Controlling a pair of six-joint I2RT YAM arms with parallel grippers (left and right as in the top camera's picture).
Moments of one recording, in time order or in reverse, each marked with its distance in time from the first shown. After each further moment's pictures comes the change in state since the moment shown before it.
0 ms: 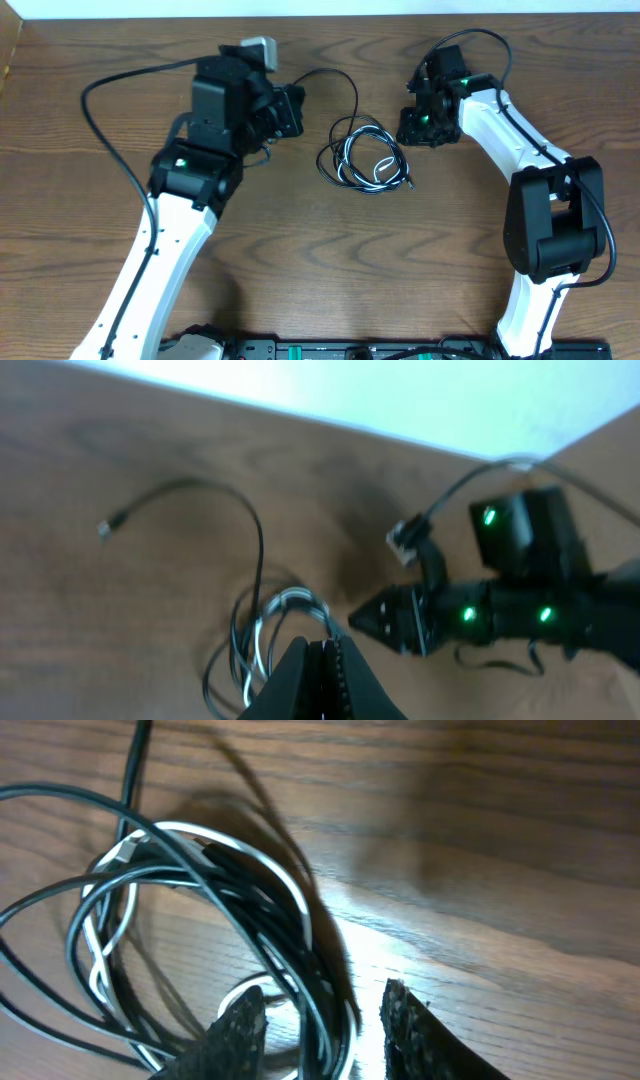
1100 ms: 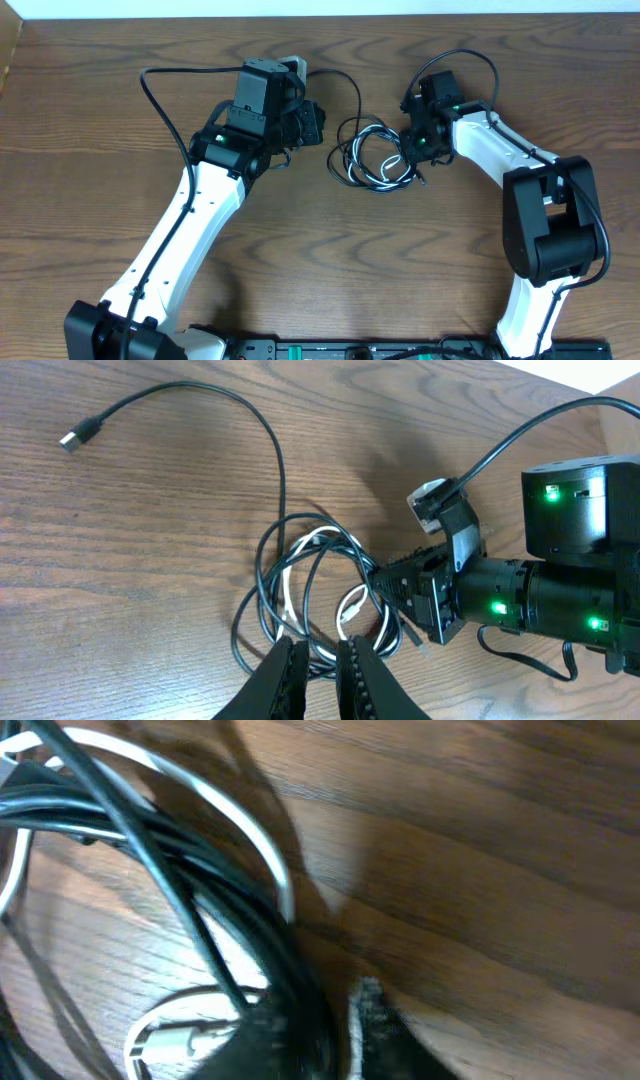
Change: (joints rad) left arm -0.048 0.155 0.000 -0.049 0.000 -0.003; right arm 0.015 -0.013 -0.200 0.217 0.118 -0.158
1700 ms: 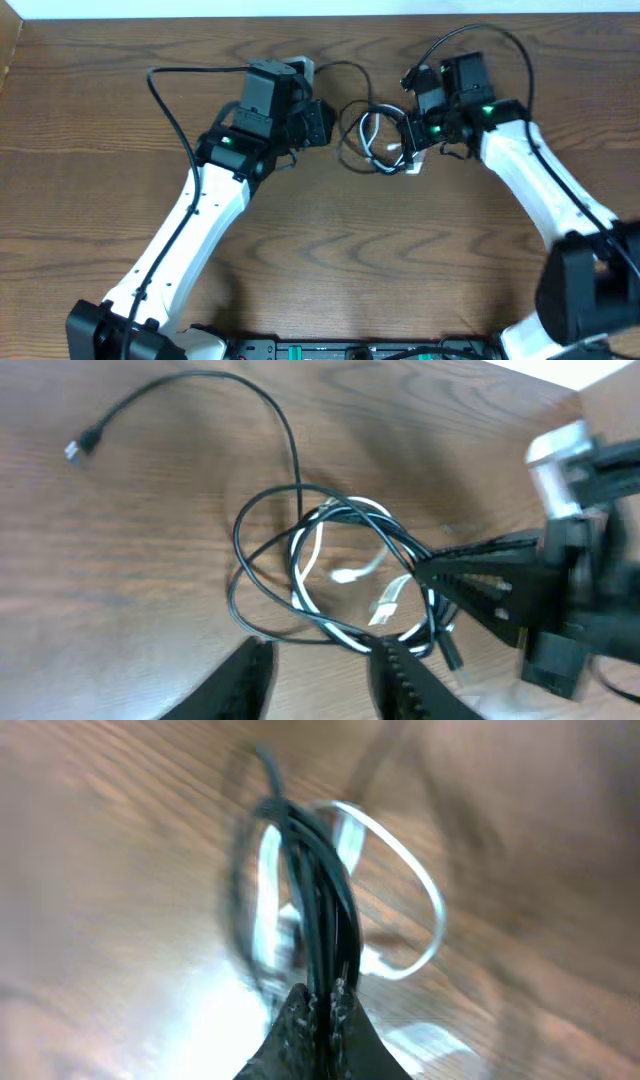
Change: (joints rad) left arm -0.034 0.000 0.000 0.024 -0.001 -0.007; right arm 0.001 -0.307 -0.023 -0.003 -0.231 -0.099
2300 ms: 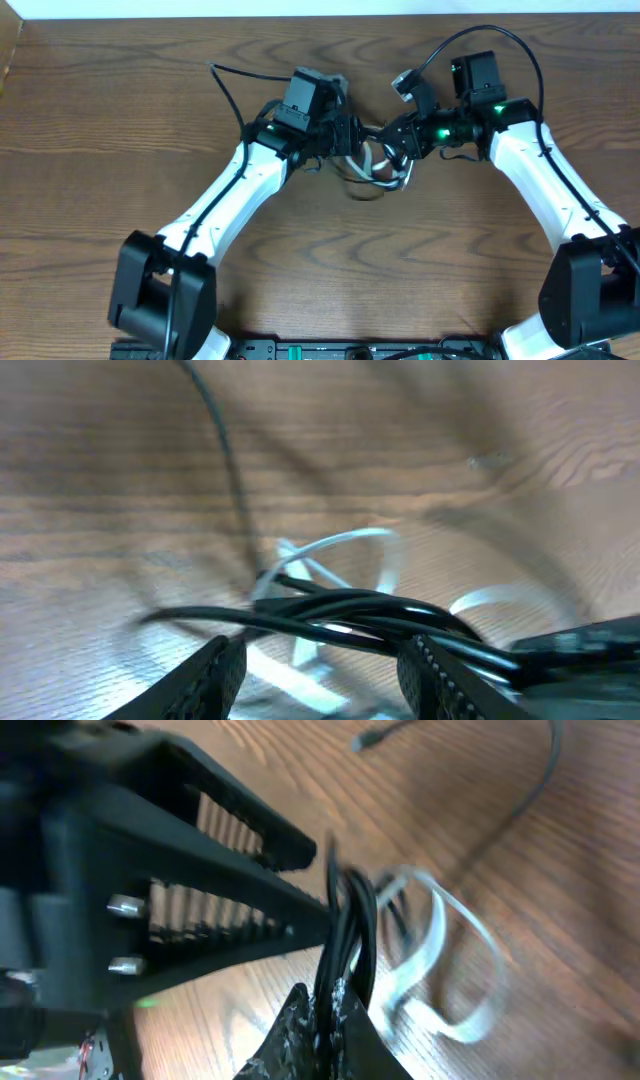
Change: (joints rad) left arm -0.066 0.222 0.000 0.069 0.067 0.012; right arm -0.034 -0.011 0.000 -0.053 -0.424 -0.092
